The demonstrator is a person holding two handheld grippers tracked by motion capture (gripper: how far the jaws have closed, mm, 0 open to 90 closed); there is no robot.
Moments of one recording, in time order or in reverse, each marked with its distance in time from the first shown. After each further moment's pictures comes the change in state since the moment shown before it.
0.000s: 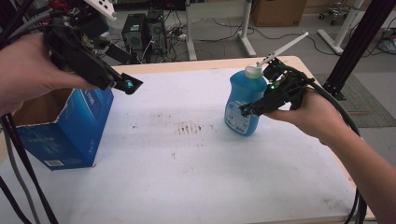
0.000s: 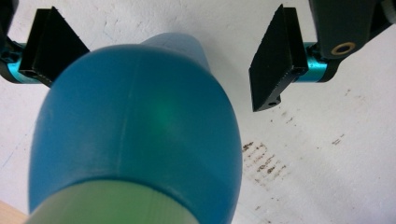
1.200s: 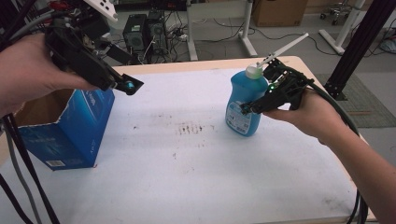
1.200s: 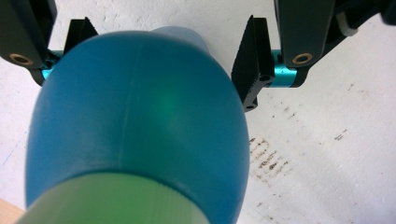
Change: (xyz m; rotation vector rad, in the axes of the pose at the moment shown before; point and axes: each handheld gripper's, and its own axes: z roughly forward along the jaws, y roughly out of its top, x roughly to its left) left arm -0.001 0.000 0.000 0.000 0.006 -0.001; right arm -0.001 0.000 0.003 -0.015 -0.004 0.007
